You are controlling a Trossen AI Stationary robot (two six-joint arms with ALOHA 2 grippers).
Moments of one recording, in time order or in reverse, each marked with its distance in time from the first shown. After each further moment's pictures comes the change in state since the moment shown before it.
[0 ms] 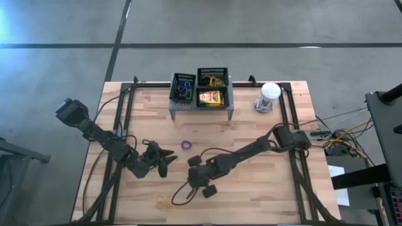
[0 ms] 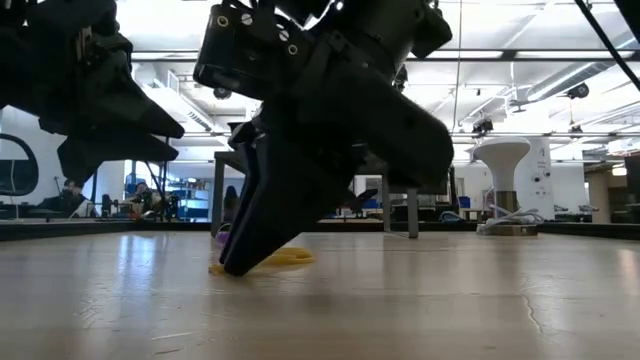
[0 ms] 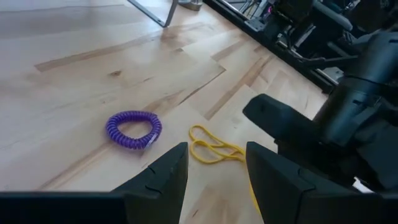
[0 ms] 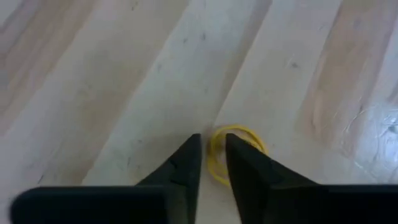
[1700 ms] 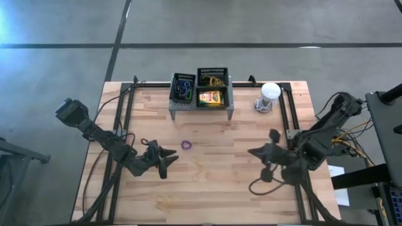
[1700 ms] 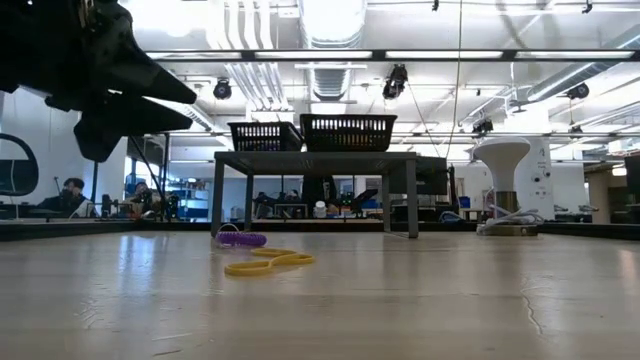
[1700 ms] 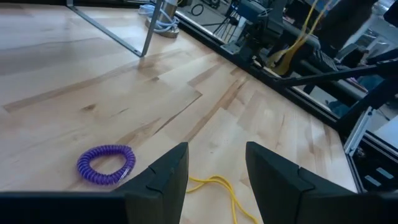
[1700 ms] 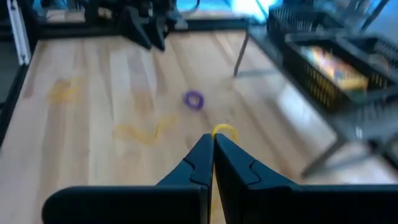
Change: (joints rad) left arm 0.002 0.001 0.001 0.184 -0.025 0.181; right arm 0.451 -1.095 -0.581 -0.386 0.891 0.861
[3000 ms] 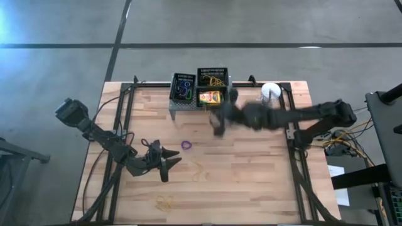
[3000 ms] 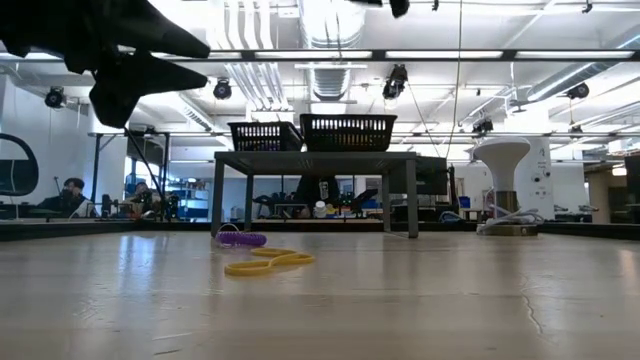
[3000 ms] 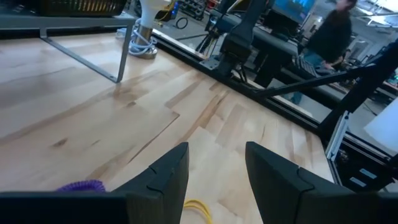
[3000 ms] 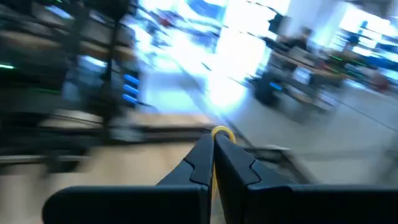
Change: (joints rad) left arm 0.000 -0.001 0.081 0.038 0.008 0.160; right arm -0.702 0.246 0.081 0.943 -0.453 -0.840
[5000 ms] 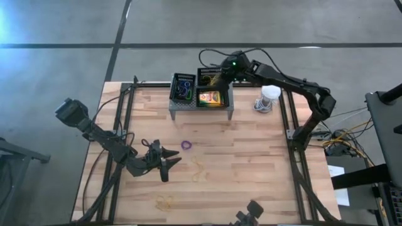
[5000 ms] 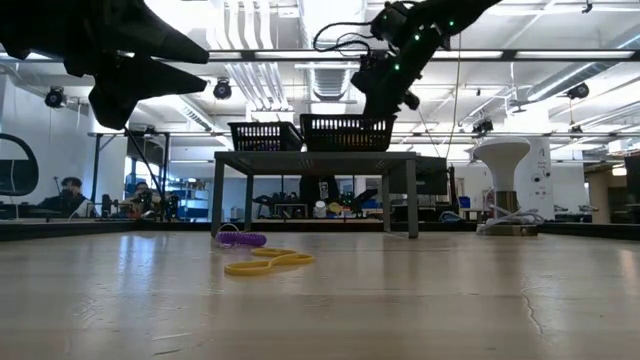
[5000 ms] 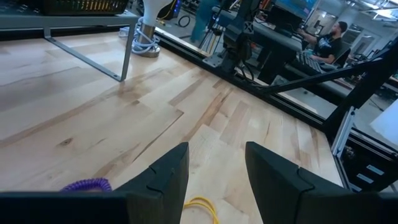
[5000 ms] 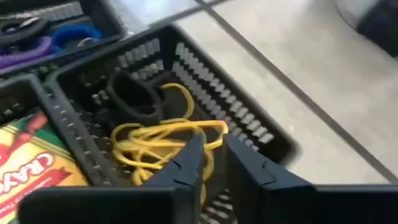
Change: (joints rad) left arm 0.002 0.000 0.001 -0.024 -0.004 0.000; right arm -0.667 0.265 0.330 -0.659 -0.317 0.124
